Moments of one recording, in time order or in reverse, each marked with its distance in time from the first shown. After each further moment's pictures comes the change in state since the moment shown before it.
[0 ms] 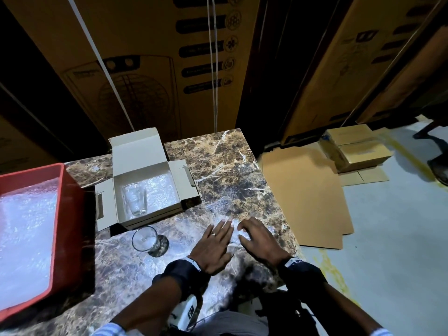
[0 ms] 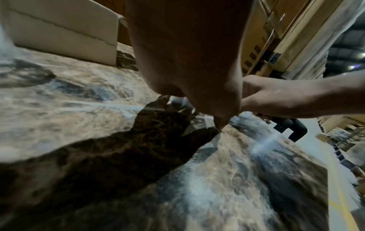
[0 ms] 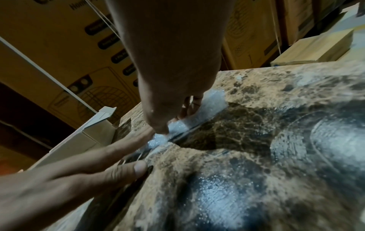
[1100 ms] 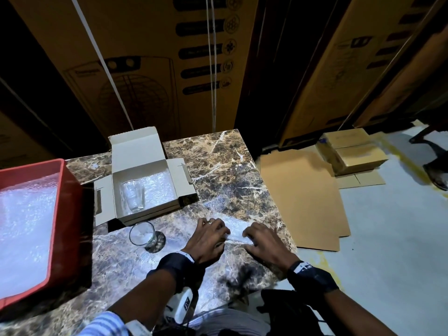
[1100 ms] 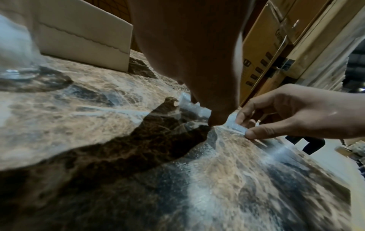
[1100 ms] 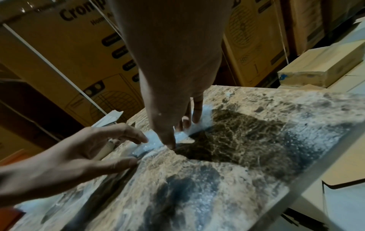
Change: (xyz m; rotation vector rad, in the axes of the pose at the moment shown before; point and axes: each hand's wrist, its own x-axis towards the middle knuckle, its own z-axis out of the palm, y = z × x) left_hand -0.001 0.001 -0.016 -0.040 0.326 0.042; right_hand -0.030 0.003 -0.024 -0.201 -0.099 -0.037
